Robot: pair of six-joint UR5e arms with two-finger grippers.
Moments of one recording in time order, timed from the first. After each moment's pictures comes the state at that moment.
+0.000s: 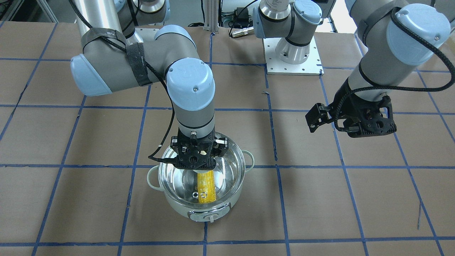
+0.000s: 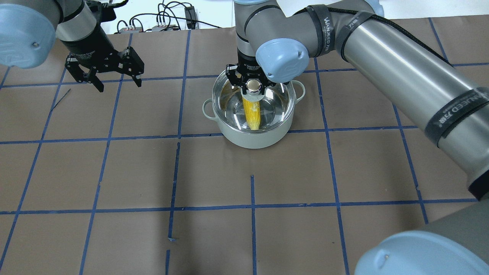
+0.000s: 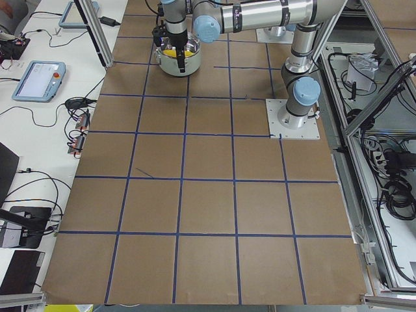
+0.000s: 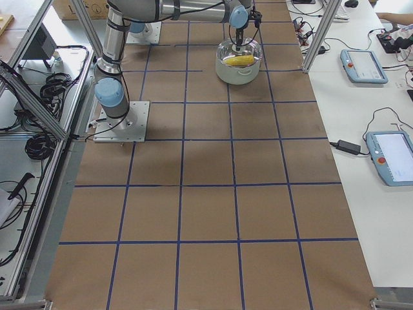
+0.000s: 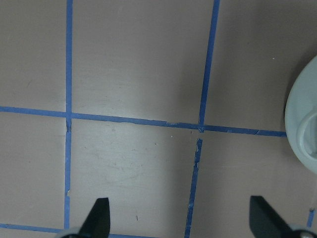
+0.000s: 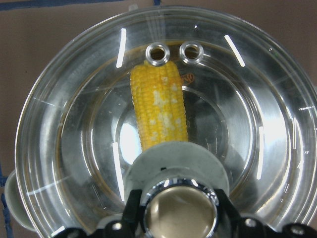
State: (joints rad) left arm -1.46 -1.73 -1.52 -1.51 1.57 0.00; right arm 1.91 -1.09 1.35 -1.85 -1.55 0.38
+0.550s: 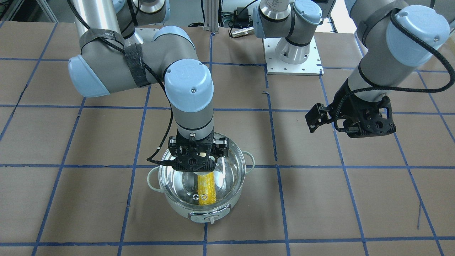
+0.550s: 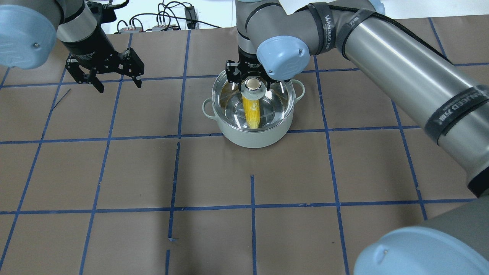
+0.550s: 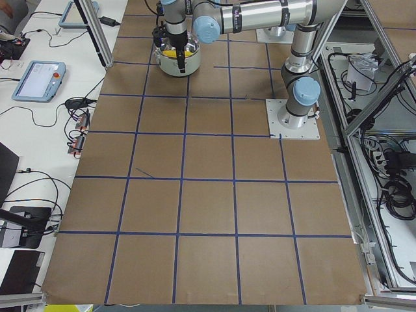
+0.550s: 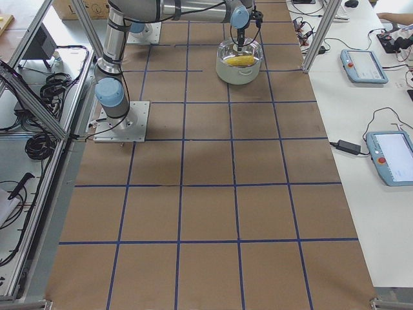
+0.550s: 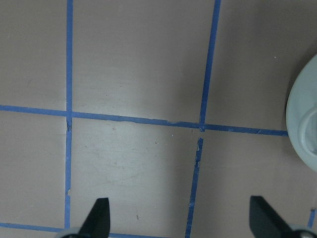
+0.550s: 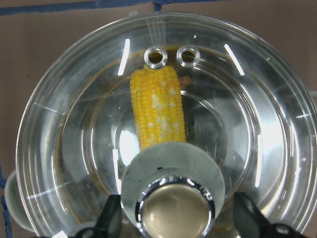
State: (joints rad) left arm -1.46 -1.73 -1.52 -1.51 1.57 0.00; right arm 1.90 -1.09 1.34 -1.86 -1.55 0.37
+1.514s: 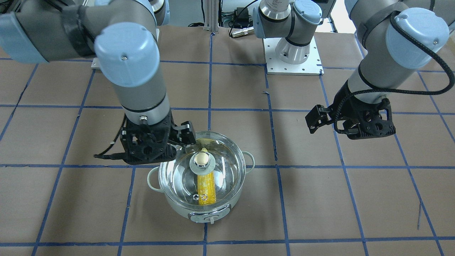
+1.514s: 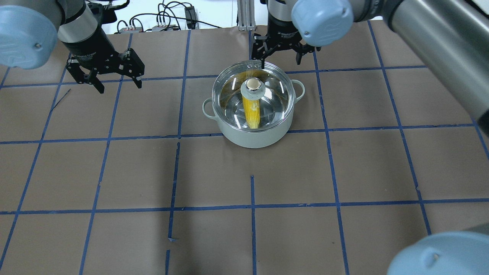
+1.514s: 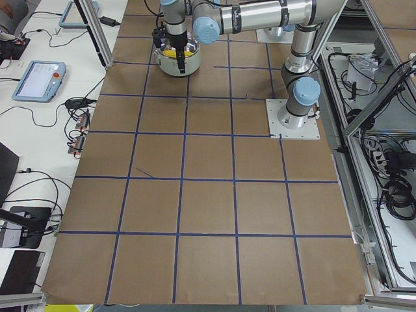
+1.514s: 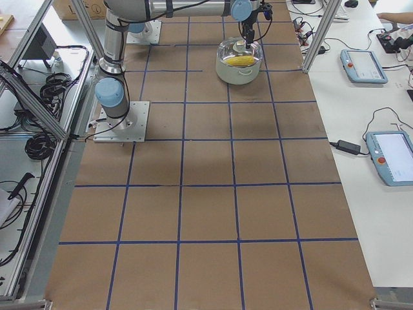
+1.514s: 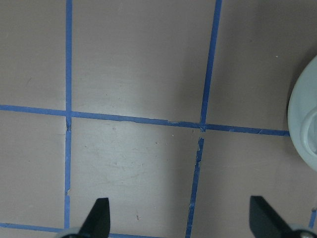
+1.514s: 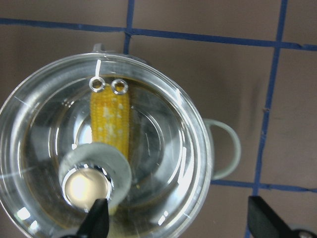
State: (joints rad) left arm -1.46 -1.74 -1.52 -1.51 1.58 0.00; right arm 1.76 -1.22 1.29 -1.66 -1.56 0.04
